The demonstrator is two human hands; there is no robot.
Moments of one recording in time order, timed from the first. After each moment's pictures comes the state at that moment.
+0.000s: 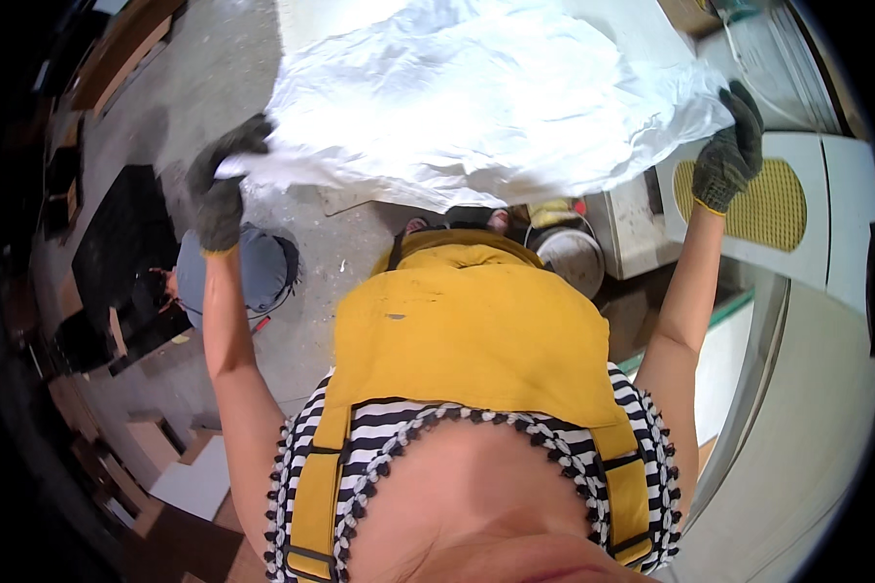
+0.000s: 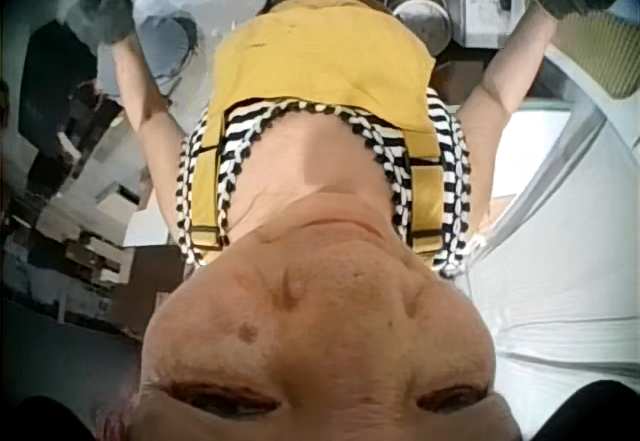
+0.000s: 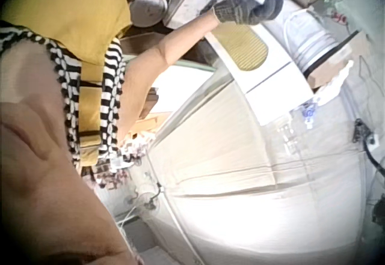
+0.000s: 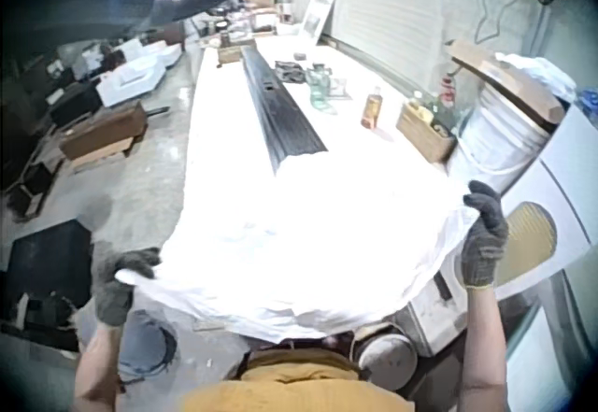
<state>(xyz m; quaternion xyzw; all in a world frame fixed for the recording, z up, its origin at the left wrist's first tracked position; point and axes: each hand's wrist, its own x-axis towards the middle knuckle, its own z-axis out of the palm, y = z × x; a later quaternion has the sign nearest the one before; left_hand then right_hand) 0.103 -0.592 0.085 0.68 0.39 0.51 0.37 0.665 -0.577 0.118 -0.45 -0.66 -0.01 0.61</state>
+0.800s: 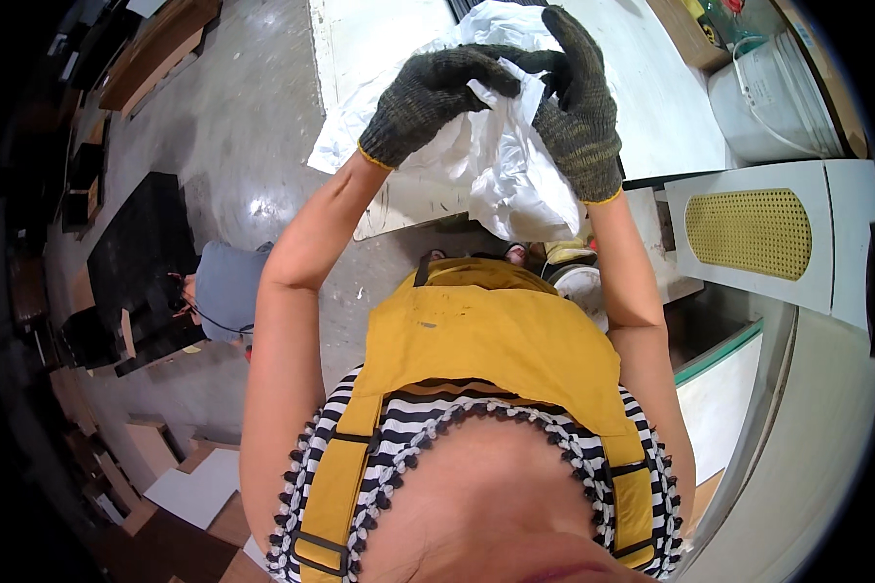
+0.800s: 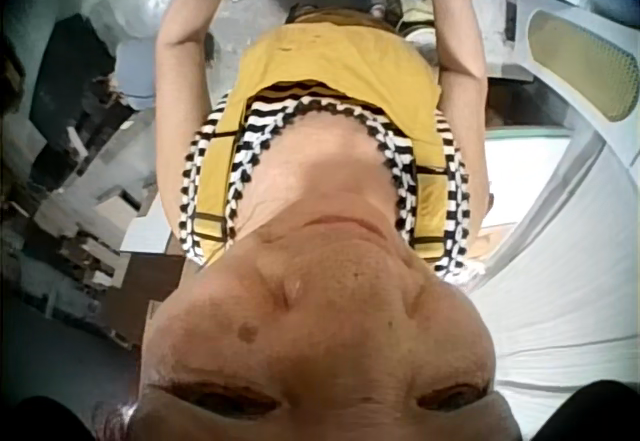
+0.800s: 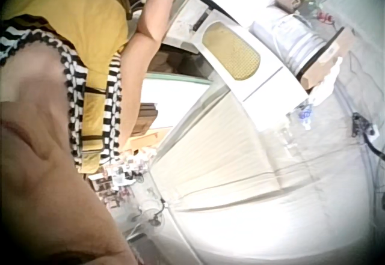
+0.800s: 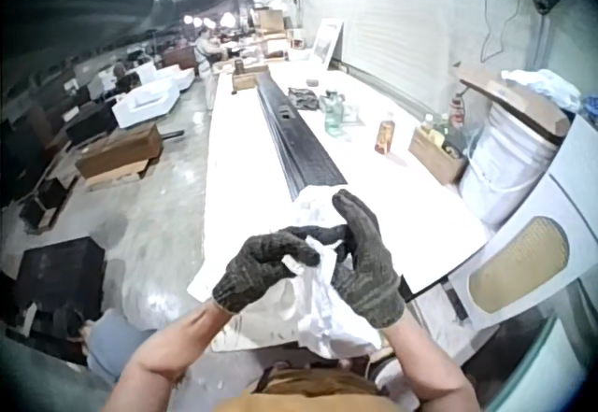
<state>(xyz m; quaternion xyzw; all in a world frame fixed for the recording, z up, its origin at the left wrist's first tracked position) 0.269 -0.506 0.120 0.74 0.20 0.42 0.49 0.459 -0.536 0.129 -0.39 -0.68 0.15 0.60</state>
